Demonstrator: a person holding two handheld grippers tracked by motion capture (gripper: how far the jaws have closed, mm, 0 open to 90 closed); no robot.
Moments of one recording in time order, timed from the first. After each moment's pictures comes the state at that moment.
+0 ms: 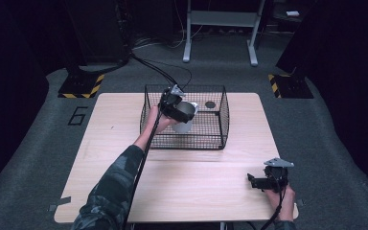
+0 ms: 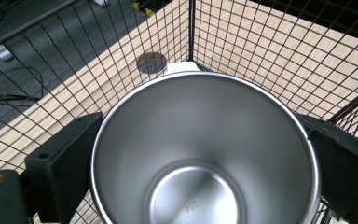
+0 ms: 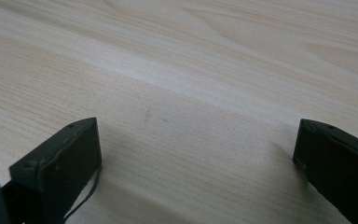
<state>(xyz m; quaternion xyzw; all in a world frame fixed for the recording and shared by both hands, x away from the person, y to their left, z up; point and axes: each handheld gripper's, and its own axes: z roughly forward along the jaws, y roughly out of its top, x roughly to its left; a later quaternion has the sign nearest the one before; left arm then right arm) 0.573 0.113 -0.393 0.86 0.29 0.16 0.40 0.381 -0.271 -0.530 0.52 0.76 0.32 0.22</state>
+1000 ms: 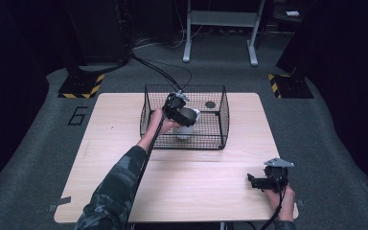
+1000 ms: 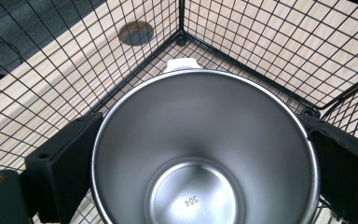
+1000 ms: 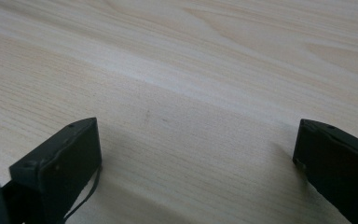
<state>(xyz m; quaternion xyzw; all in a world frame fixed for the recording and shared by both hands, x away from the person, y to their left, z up) 0.583 0.102 -0.414 0.88 0.29 0.13 0.36 0.381 -0.271 -0.530 0.52 0.76 0.32 0.22</state>
